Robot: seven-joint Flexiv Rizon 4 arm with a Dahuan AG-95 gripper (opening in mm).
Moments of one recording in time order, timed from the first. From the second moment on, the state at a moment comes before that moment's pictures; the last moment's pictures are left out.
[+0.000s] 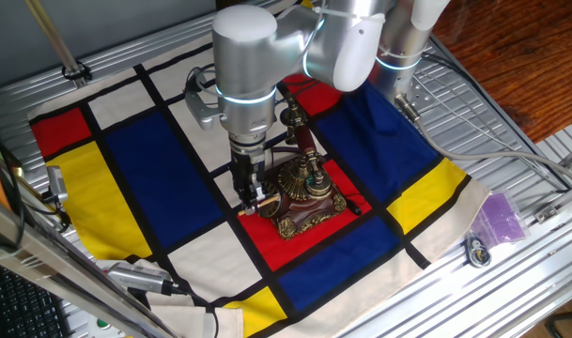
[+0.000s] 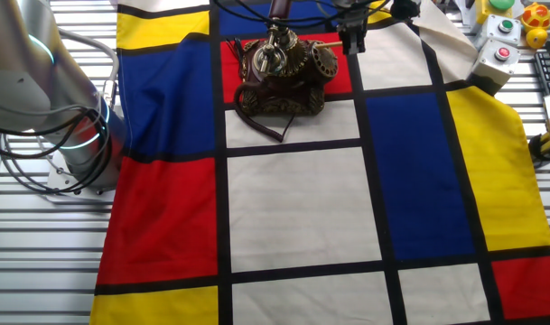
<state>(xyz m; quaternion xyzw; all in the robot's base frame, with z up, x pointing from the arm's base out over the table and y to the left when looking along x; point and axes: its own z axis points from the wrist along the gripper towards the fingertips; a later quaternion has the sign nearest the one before) 0.518 0.200 0.115 -0.01 0.99 0.14 0.09</state>
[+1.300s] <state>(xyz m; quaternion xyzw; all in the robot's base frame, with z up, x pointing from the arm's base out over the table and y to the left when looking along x) 0.522 0.208 0.112 0.00 0.99 0.13 0.09</state>
